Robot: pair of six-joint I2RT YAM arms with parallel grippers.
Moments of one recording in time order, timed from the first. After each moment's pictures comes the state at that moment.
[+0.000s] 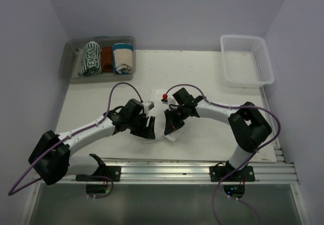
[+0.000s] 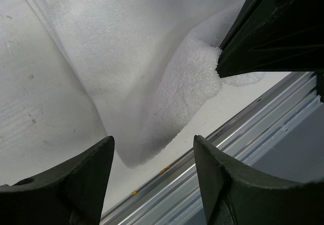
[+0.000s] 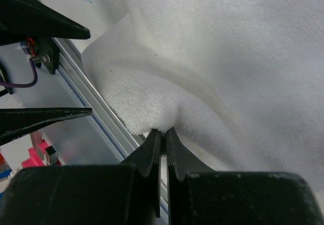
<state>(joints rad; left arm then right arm) -0.70 1.26 0.71 -0.46 0.28 -0.45 0.69 1.71 1.00 -0.42 -0.62 0.34</state>
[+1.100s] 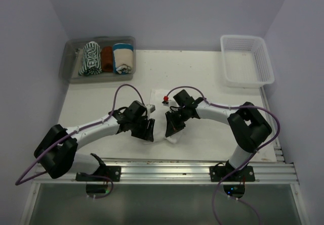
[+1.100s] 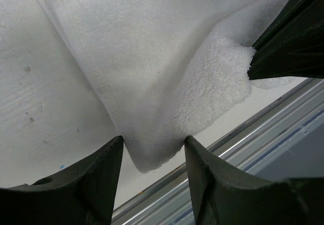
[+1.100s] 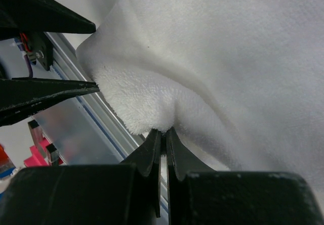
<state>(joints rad) -0.72 1.35 0.70 -0.46 0.25 -0.45 0.69 1.71 0.97 -0.42 -0.62 0.35</state>
